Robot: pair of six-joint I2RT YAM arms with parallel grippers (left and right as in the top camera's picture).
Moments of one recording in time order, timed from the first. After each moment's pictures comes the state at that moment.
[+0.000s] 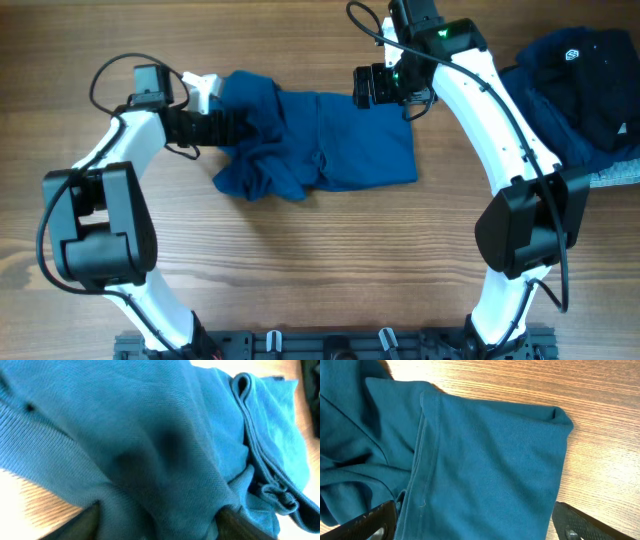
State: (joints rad) left arm 0.10 1.96 1.23 -0.49 0.69 0.14; right arm 0.31 2.03 1.88 -1.11 -0.14 0.17
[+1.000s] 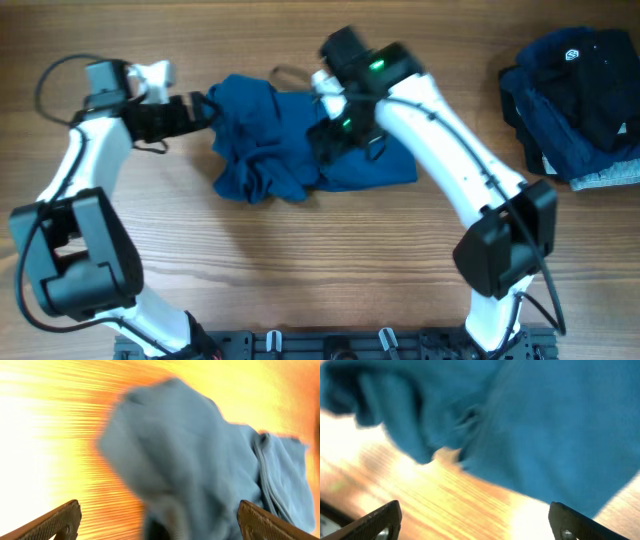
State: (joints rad) left arm 0.25 1.84 1.23 -0.48 0.57 -0.05; right arm 0.59 2.00 1.88 -1.33 -0.14 0.04
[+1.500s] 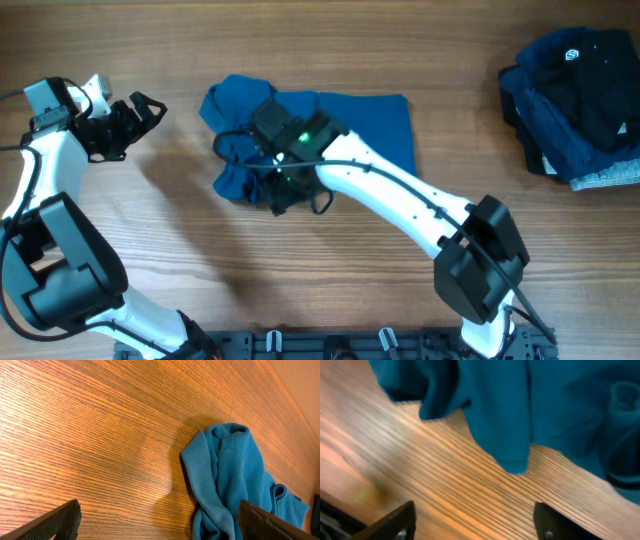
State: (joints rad) left arm 0.45 1.84 1.23 -0.49 0.56 -0.18; right arm 0.85 1.99 1.69 -1.08 -0.12 0.39
